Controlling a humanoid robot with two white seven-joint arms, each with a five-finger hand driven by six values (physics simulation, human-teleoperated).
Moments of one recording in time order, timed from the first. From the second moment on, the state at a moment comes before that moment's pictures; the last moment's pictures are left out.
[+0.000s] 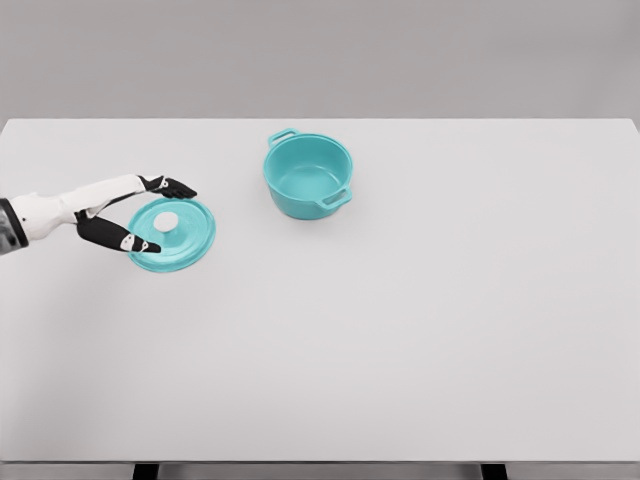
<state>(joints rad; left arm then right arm) -0.53 0.87 -0.62 -1.36 0.26 -0.39 -0.58 0.00 0.00 0.12 0.11 0.07 -0.28 0.38</state>
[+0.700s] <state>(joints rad) -0.57 0.78 -0.63 -1.20 0.21 -0.39 -0.58 0.00 0.00 0.12 0.11 0.07 -0.28 0.38</state>
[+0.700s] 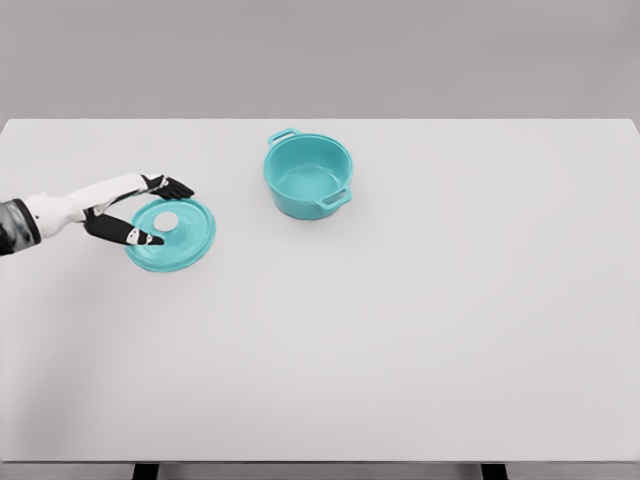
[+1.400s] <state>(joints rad) -0.60 0.74 -0.64 -1.12 0.20 -0.39 -0.58 0.01 0.00 0.12 0.11 0.07 -0.28 0.38</state>
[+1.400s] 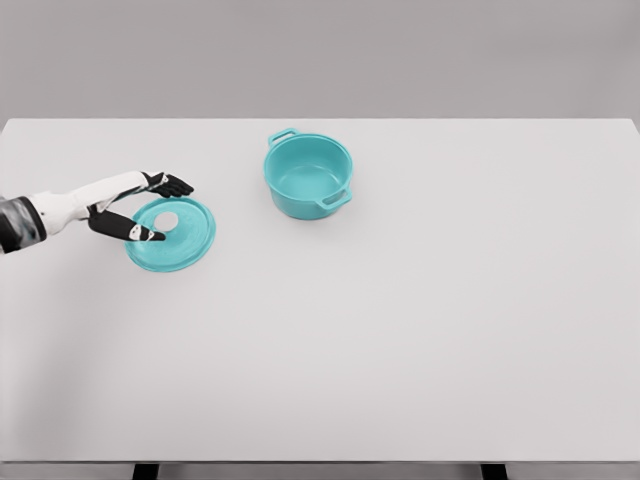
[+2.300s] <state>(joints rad) -0.60 0.73 -0.66 -1.07 0.20 -0.39 -0.58 0.01 0.00 0.12 0.11 0.07 -0.28 0.38</state>
